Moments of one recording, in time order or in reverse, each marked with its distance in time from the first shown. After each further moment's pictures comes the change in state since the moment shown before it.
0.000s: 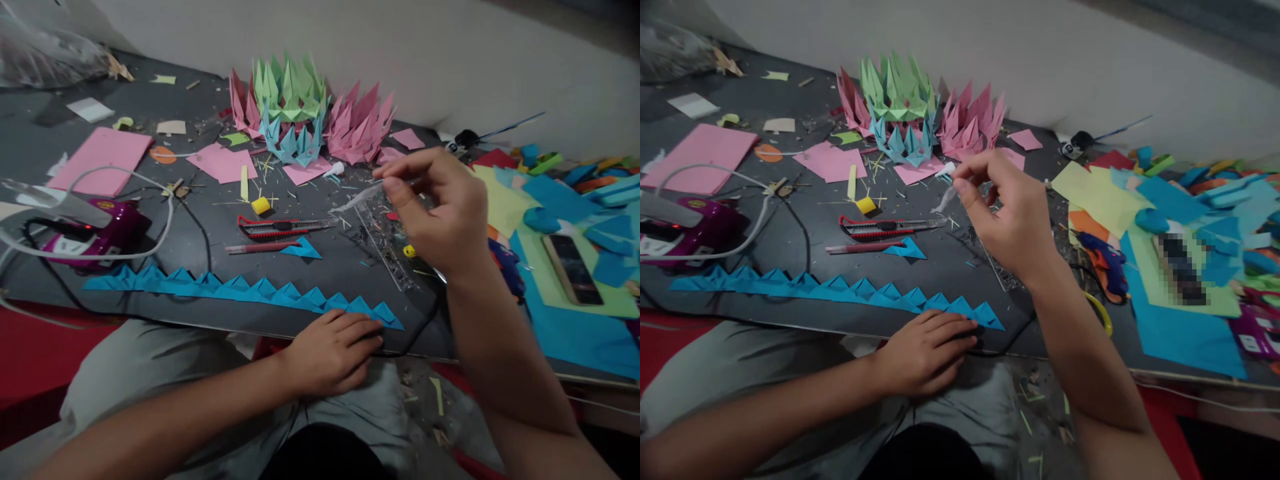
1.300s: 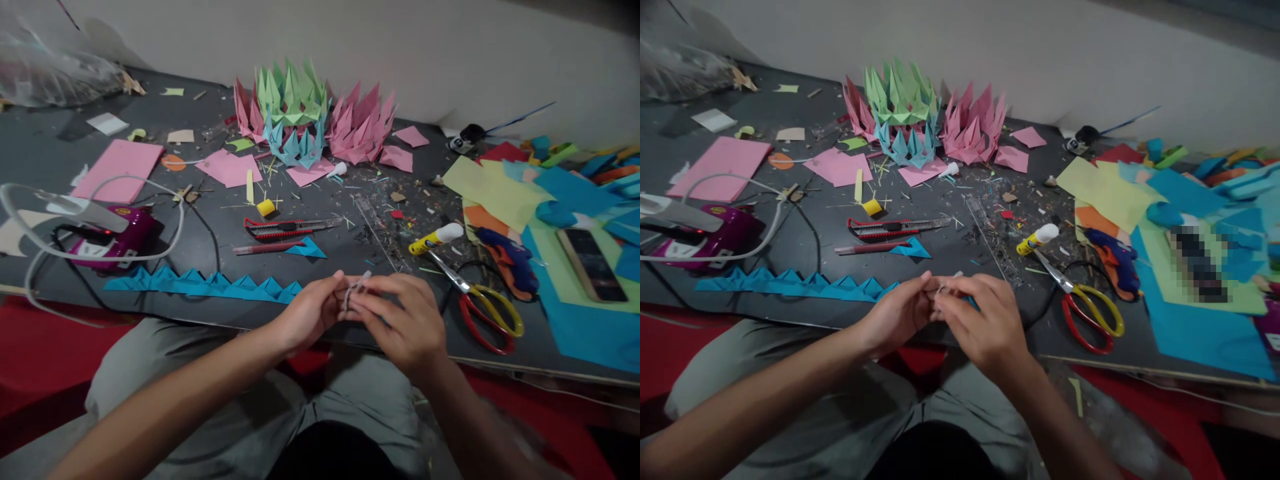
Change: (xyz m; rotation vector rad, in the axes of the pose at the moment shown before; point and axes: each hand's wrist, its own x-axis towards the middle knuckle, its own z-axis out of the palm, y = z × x) left_hand 0.026 -0.015 -0.036 -1.795 0.241 -0.956; right_hand -0.108 -0.042 0.017 -0.167 -0.059 -0.020
